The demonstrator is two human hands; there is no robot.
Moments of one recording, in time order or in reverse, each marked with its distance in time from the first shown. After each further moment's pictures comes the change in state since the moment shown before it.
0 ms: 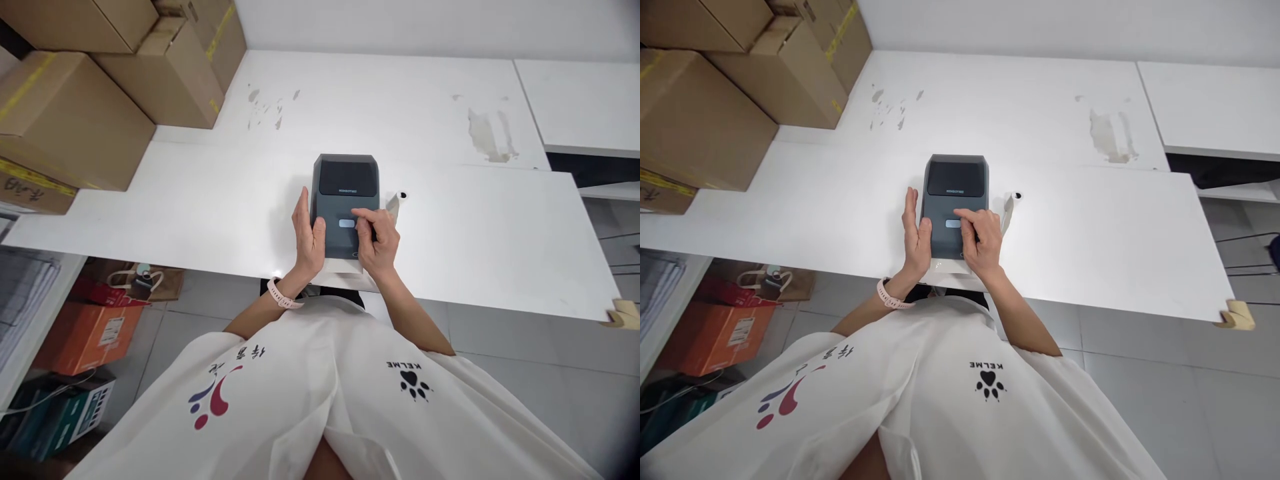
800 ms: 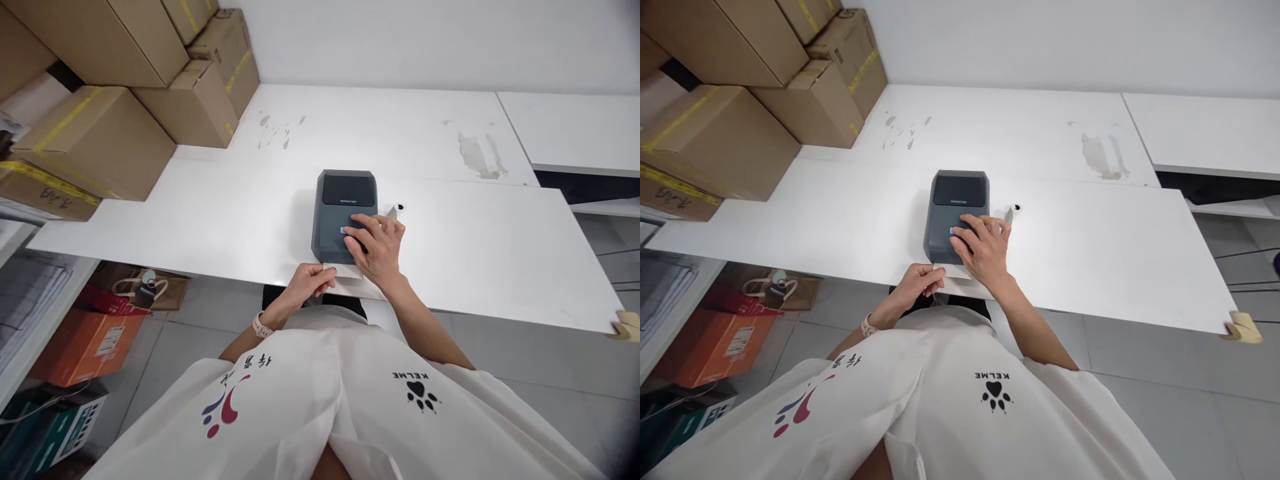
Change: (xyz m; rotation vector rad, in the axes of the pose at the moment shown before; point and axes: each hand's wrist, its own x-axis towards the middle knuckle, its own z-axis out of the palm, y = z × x) left_hand -0.052 0.021 -0.046 -0.280 -0.535 -0.708; right_hand -0.003 0.004 -0.012 -0.314 -0.165 -0.195
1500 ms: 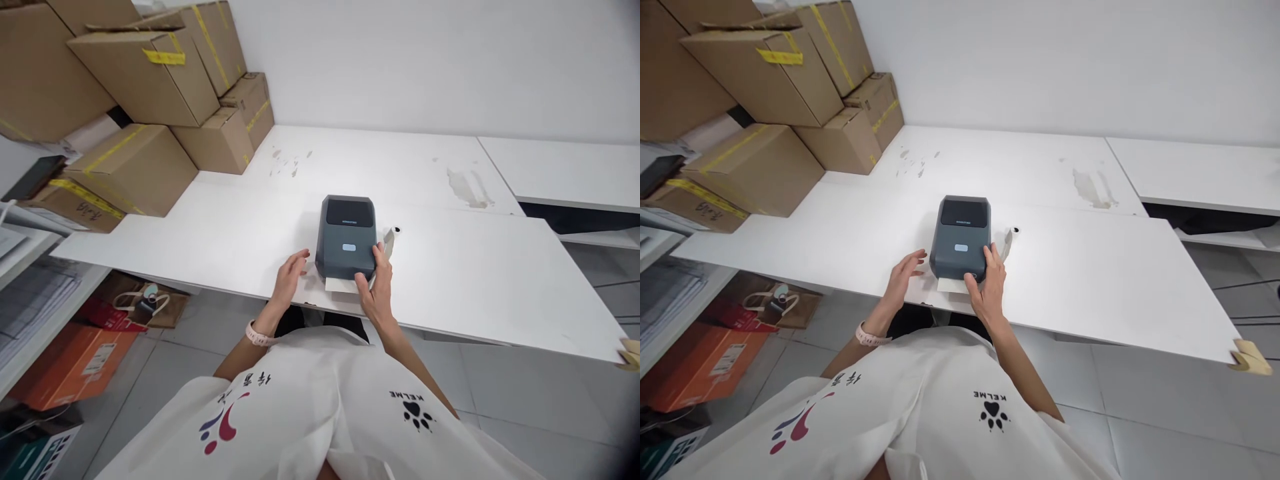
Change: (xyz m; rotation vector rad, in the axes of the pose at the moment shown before) left_hand 0.005 0.000 -0.036 0.073 0.436 0.291; right_hand -0.060 -0.016 0.006 0.290 0.029 0.363
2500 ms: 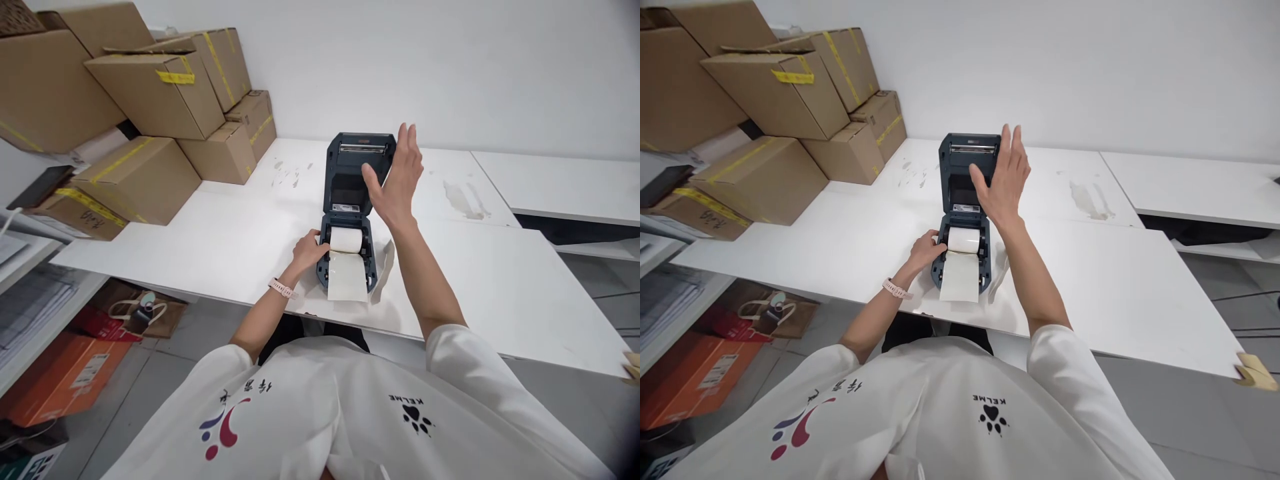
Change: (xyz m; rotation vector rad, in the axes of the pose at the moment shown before) left_hand 0.103 0.029 0.035 0.603 -0.109 -0.044; right_hand 0.230 -0.028 -0.011 -0.057 0.185 -0.285
